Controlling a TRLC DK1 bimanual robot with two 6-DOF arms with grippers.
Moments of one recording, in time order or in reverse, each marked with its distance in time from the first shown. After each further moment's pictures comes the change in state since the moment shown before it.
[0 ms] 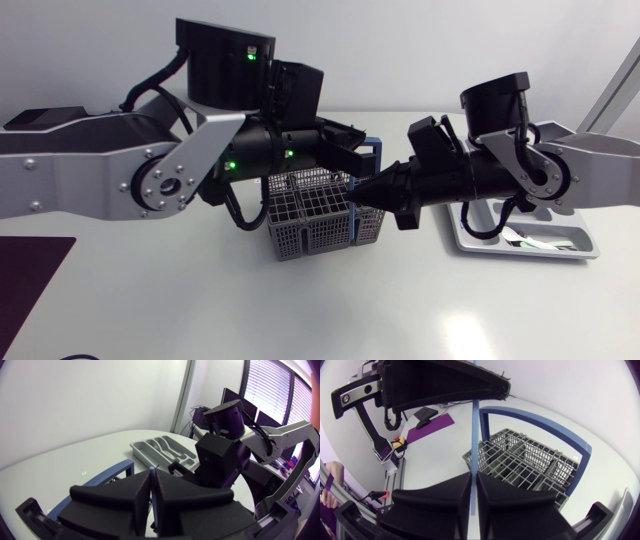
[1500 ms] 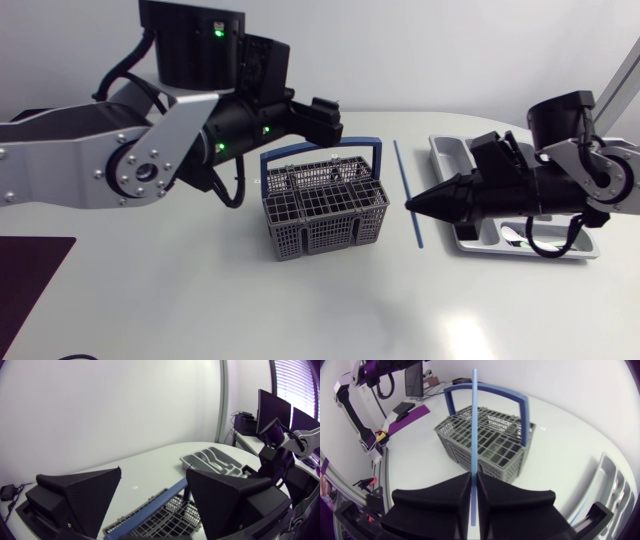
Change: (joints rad) left arm 0.048 -0.043 0.000 0.027 -0.312 0.142; right arm -0.291 -0.105 -0.071 -0.231 0.003 -0.215
